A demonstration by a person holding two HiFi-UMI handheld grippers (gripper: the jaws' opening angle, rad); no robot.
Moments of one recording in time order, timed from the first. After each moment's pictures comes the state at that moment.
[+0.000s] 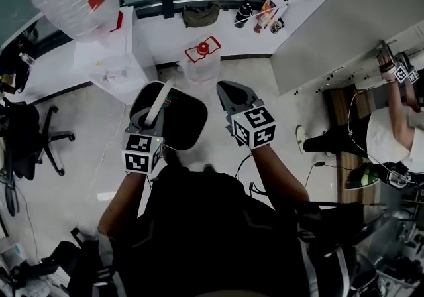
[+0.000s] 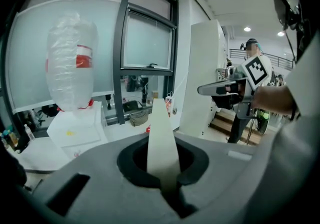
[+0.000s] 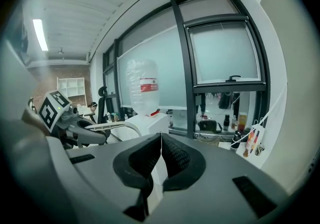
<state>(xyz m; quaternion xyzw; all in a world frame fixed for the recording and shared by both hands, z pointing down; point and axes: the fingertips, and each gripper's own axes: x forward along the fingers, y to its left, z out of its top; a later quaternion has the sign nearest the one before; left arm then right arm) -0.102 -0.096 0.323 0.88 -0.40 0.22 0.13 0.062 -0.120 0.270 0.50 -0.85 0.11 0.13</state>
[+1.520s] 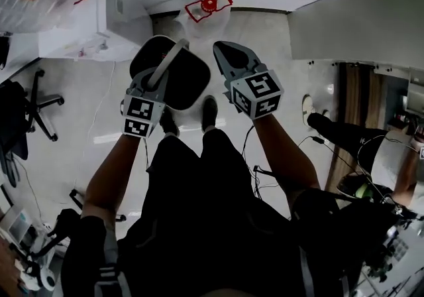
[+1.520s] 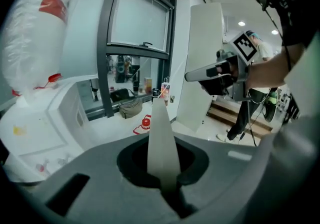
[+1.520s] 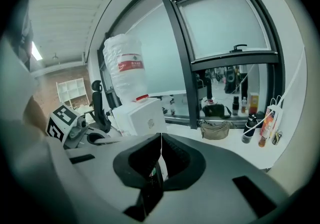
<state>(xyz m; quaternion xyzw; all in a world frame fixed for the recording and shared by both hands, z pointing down) -0.044 -0.230 0.467 0.89 -0.34 0.27 0.14 0.079 -0.269 0.388 0.46 -0.85 0.19 0.15</state>
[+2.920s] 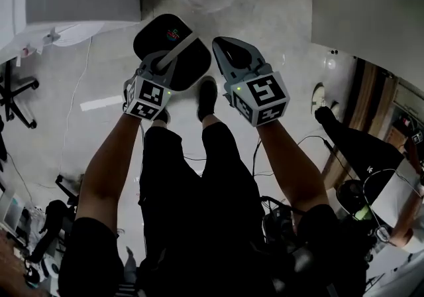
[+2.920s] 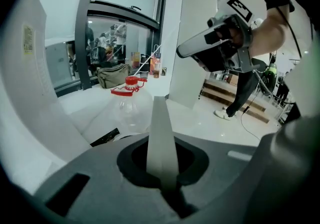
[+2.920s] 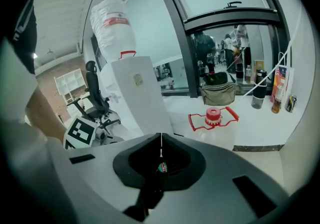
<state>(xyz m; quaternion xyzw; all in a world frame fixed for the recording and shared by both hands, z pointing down) 0.004 -0.243 0.764 0.89 -0.26 0.33 0.15 0.088 -0.286 0.639 0.42 -0.84 0.25 0.22</state>
